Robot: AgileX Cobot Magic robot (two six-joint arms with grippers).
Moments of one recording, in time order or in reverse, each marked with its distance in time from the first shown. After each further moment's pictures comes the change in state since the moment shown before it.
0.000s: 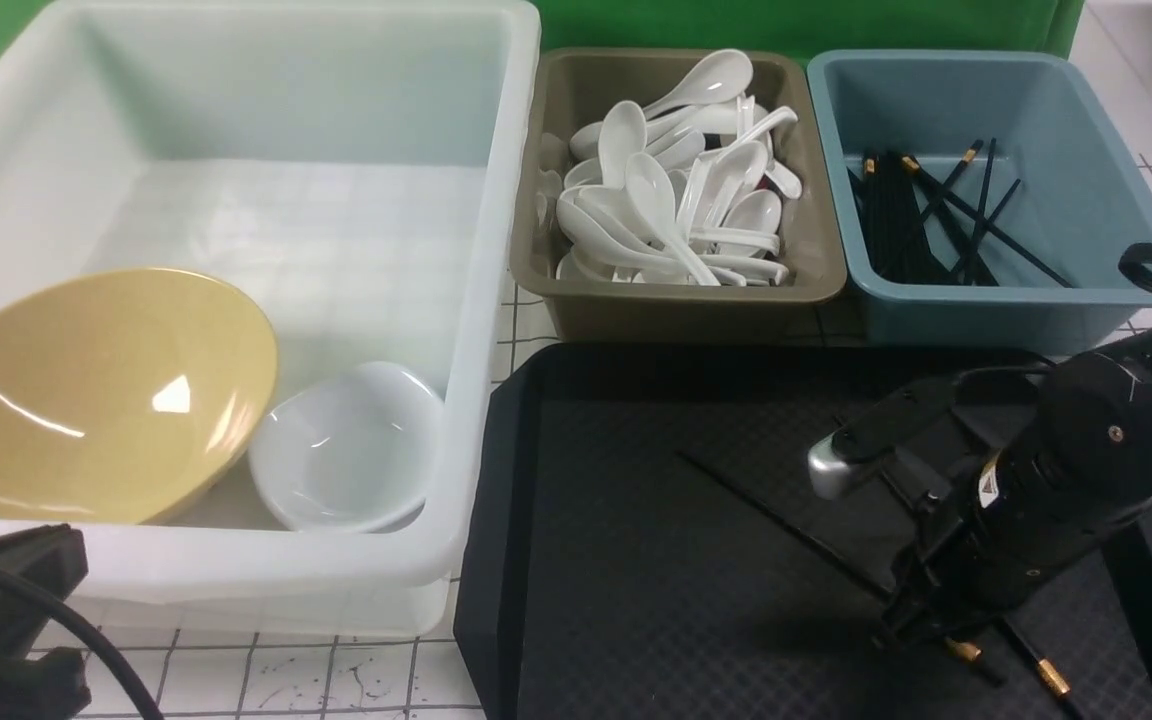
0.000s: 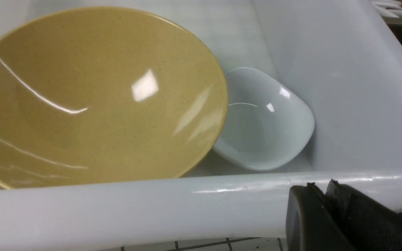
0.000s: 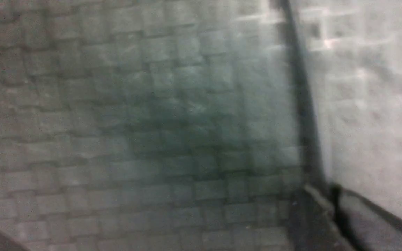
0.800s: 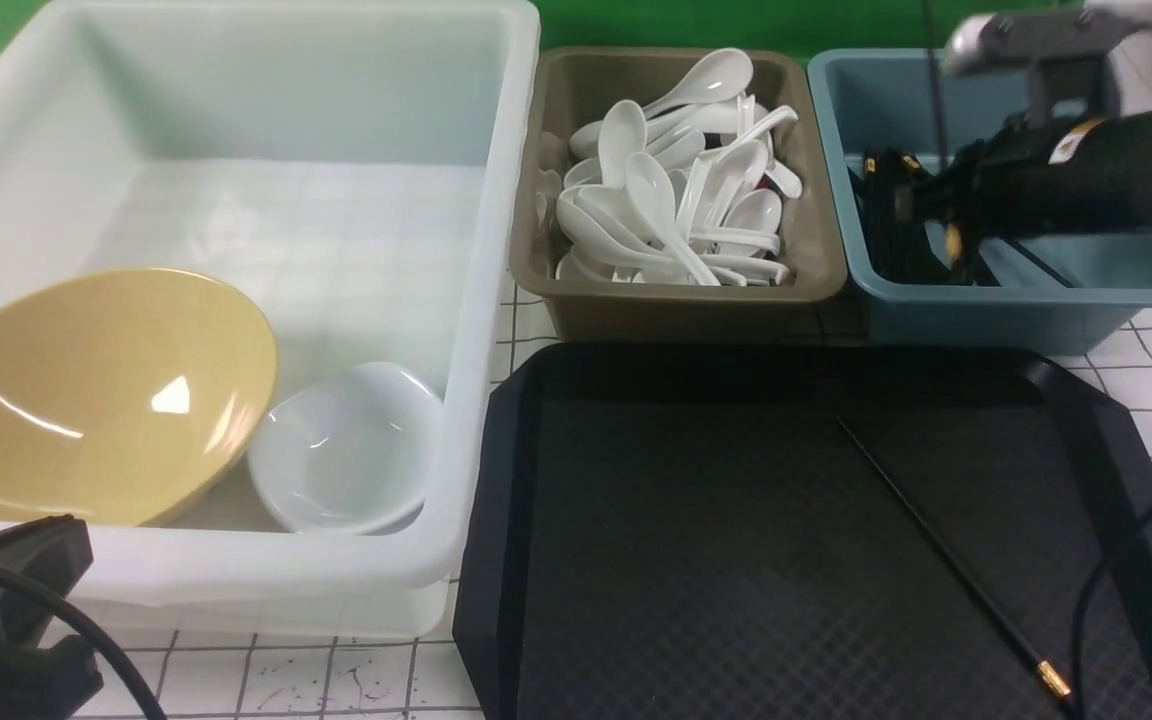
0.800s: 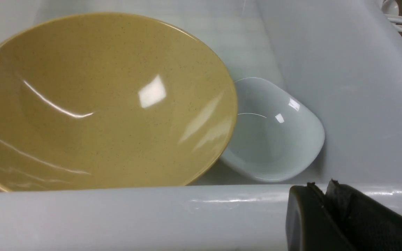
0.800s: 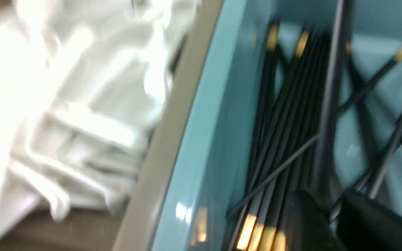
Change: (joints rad) right arm -0.290 0.182 -0.426 0.025 -0.400 0.134; left arm 0.000 0.000 0.047 -0.021 -0.080 0.002
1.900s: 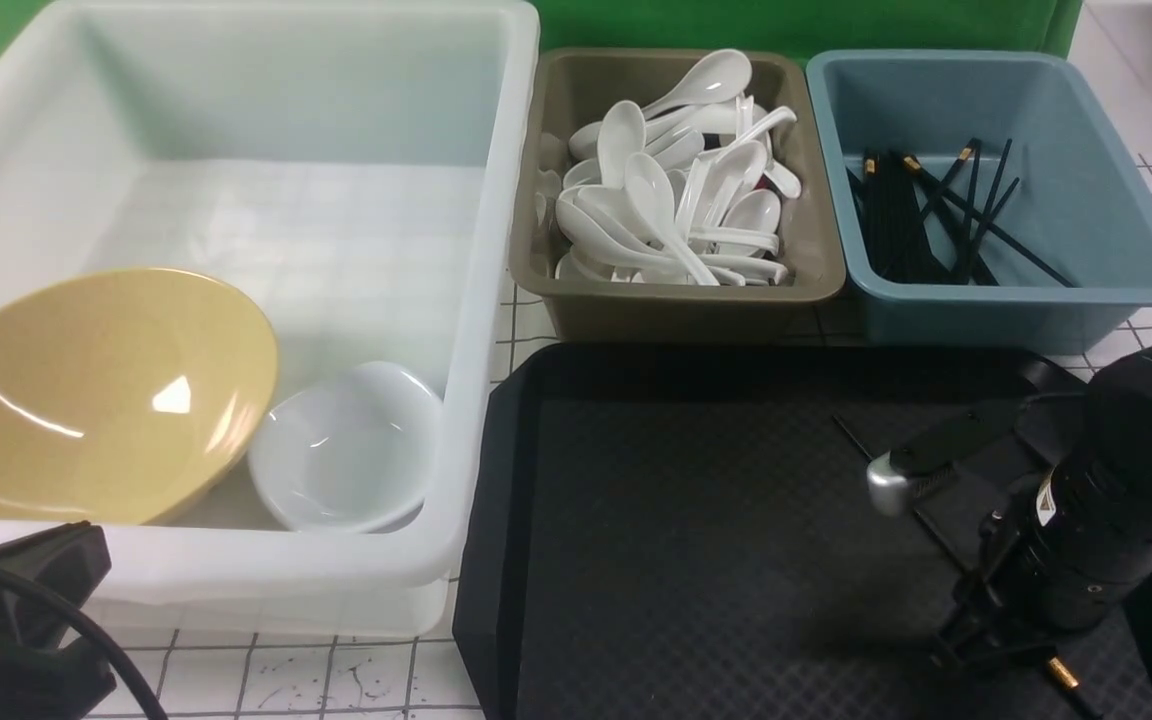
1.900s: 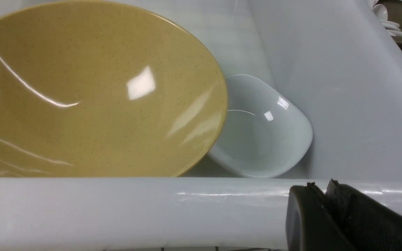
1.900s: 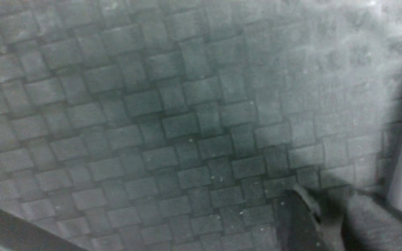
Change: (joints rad) right arm 0.236 -0.243 0.447 -0.130 0.524 0.014; left arm 0.000 0.000 0.023 -0.055 -0.016 0.004
